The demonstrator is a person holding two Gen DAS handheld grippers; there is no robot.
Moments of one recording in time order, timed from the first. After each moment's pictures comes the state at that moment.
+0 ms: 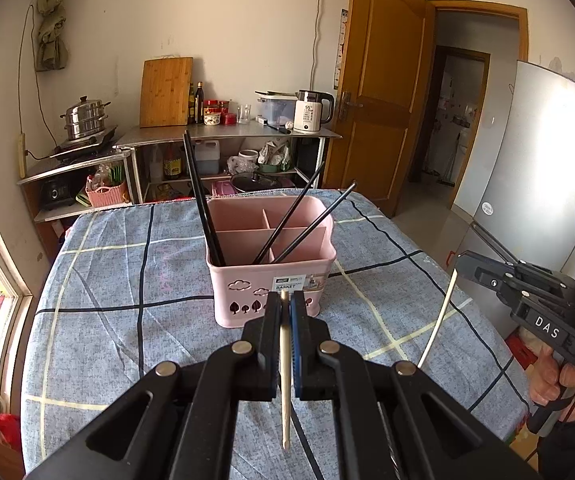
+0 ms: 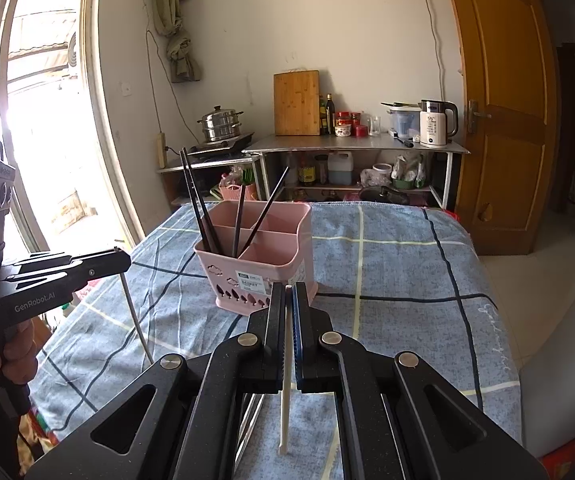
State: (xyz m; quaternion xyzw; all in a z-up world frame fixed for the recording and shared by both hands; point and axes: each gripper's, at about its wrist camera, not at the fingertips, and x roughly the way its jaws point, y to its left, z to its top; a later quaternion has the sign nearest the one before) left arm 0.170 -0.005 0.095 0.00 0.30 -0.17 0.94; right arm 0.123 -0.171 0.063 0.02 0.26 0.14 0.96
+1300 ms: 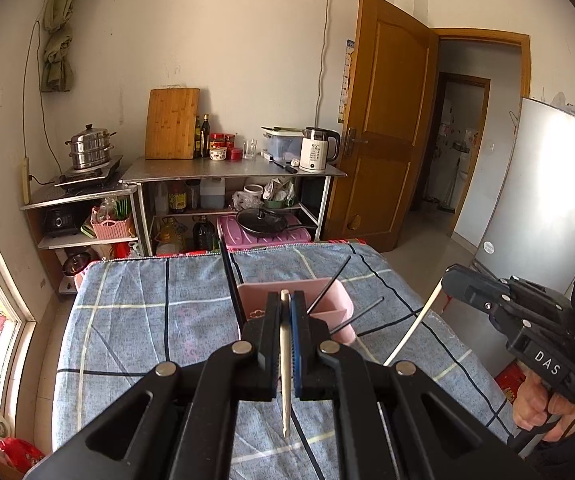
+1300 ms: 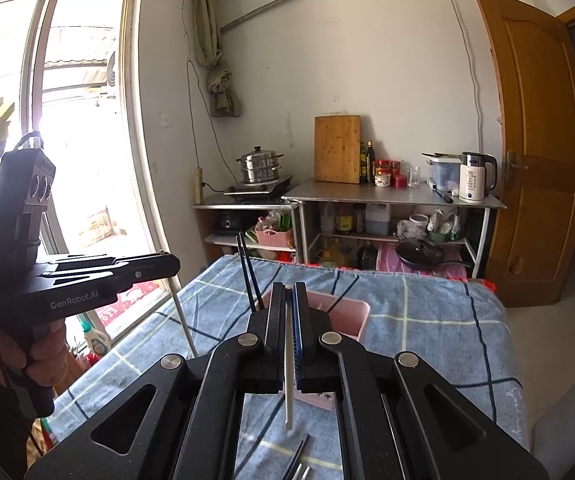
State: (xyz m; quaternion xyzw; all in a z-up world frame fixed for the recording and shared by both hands) left arm 0.213 0.024 0.168 -0.01 0.26 -0.17 0.95; right arm 0.161 -0.120 0.133 0.01 0.18 0.21 0.96
